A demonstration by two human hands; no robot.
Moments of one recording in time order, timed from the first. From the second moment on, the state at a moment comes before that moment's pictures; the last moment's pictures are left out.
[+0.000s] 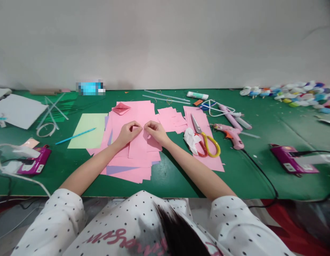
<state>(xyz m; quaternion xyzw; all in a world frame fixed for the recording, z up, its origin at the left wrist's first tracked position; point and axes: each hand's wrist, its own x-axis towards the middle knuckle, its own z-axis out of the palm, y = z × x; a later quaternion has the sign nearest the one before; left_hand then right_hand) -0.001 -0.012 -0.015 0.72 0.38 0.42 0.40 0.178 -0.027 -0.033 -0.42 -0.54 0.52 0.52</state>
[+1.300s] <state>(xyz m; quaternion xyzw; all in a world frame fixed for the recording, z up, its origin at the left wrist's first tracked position) -0.002 -0.011 -0.012 0.70 0.38 0.42 0.43 0.176 -0.026 -0.031 -0.46 -0.50 0.48 0.56</state>
